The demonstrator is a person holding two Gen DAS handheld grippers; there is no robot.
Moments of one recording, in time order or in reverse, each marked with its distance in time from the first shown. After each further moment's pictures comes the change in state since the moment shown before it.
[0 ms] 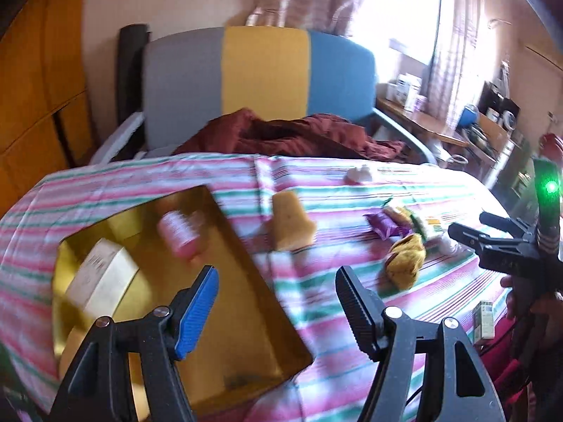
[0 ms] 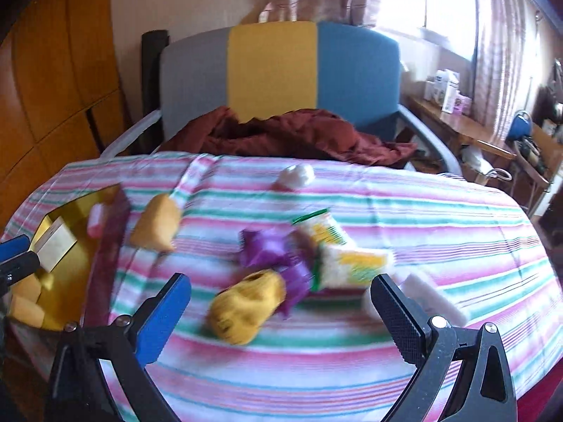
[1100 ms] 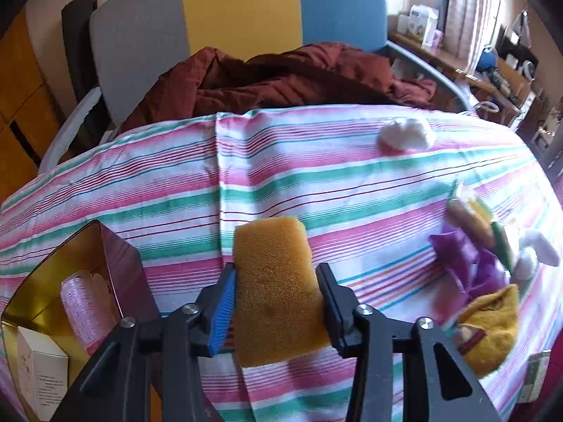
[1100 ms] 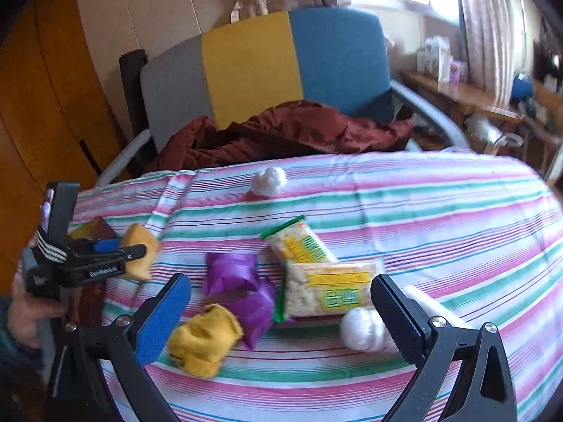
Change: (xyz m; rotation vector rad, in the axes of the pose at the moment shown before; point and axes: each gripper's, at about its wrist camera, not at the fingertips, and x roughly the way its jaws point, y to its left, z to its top) left arm 0.186 -0.017 0.054 0.073 0.240 0.041; right arm 0.043 -0.057 0.017 0.147 0.034 0.127
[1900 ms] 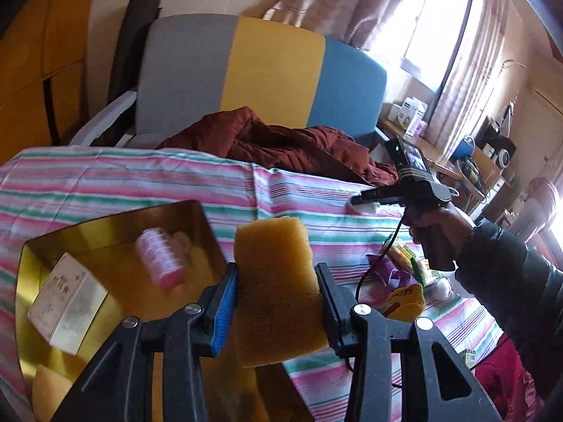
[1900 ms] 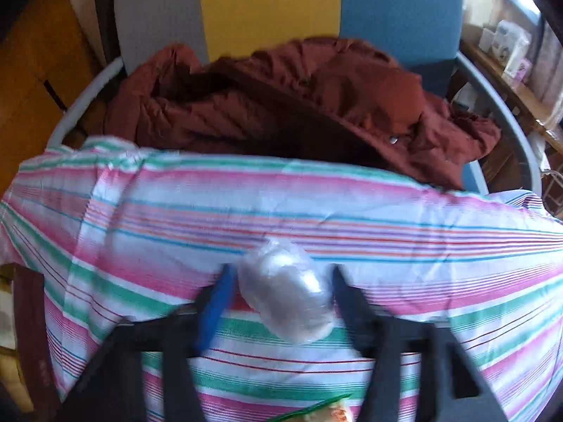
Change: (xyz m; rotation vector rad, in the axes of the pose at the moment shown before) left arm -0.137 0.066 -0.062 -0.228 -0.237 -0.150; right arm 0.231 0.031 0.123 -0.146 0.358 -0.081
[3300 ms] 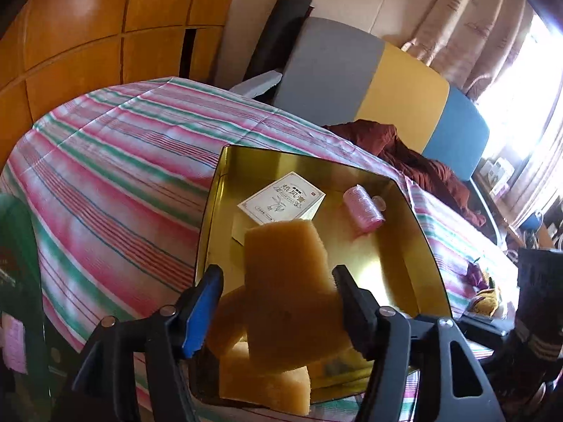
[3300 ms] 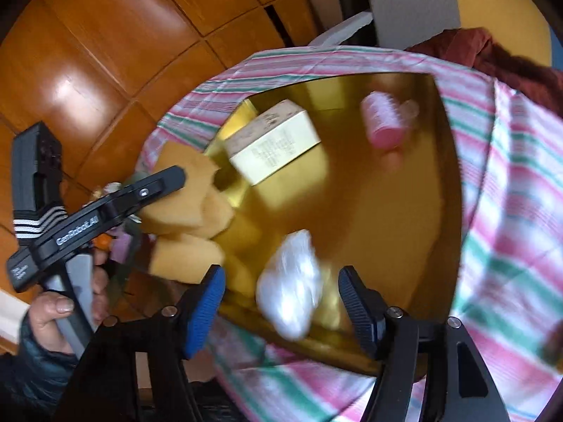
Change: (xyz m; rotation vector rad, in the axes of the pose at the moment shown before) left arm -0.104 0.165 -0.098 -0.329 -0.049 0.282; right arm -0.116 0.308 -0.239 -0.351 0.023 0.638
